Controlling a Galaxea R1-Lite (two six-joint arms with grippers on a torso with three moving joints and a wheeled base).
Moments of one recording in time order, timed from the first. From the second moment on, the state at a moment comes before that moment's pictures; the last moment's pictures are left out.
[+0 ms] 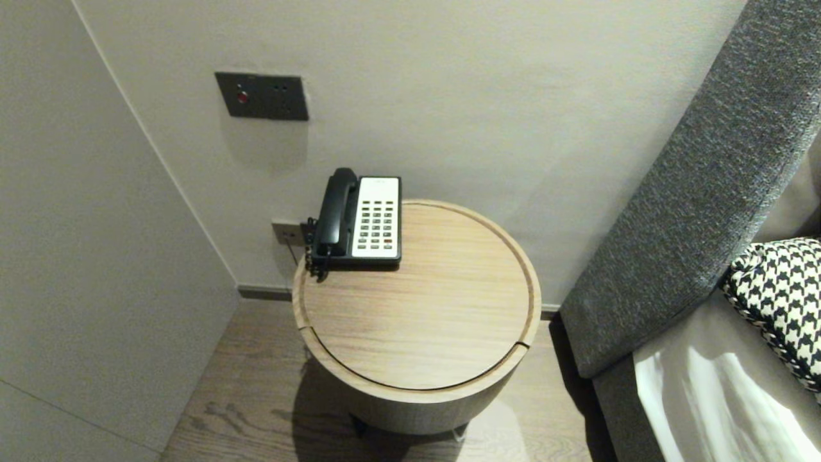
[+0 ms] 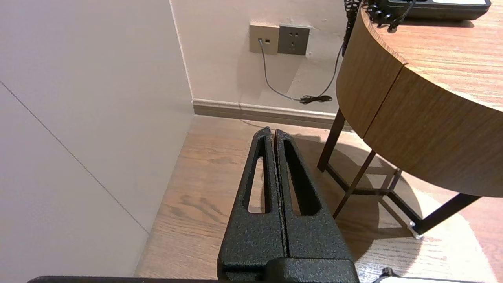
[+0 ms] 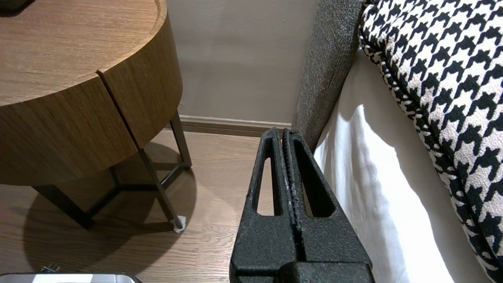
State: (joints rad) left arm 0.01 0.00 0.00 -0.02 0.02 -0.01; right arm -0.01 0.00 0.00 -0.10 -0.01 -0.04
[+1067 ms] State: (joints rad) left arm 0.01 0.00 0.00 -0.02 0.02 -0.01; right arm -0.01 0.00 0.00 -0.10 -0.01 0.00
